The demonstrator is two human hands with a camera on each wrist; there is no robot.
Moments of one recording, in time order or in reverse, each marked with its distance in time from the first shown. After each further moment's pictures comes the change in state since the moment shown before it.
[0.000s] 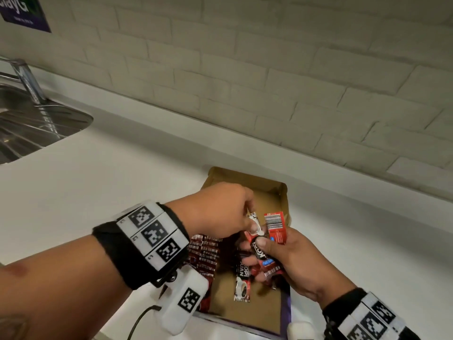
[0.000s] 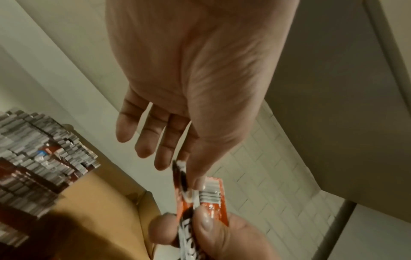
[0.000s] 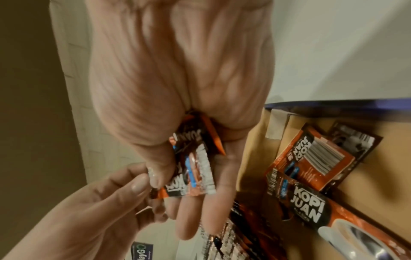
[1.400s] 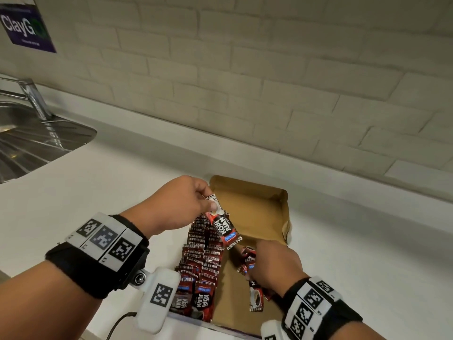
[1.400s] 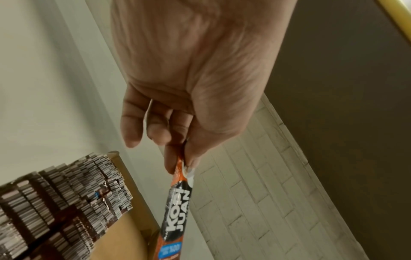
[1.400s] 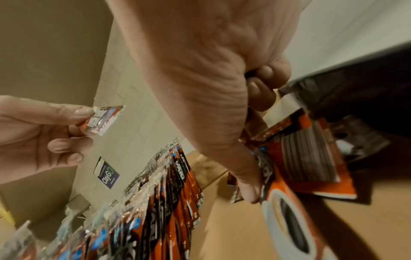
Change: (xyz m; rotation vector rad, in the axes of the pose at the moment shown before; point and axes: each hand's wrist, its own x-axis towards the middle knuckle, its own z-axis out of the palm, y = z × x) left_hand -0.020 -0.053 -0.018 -0.473 0.245 -0.229; right_hand 0.053 0.034 0.010 -1.545 0.281 0.133
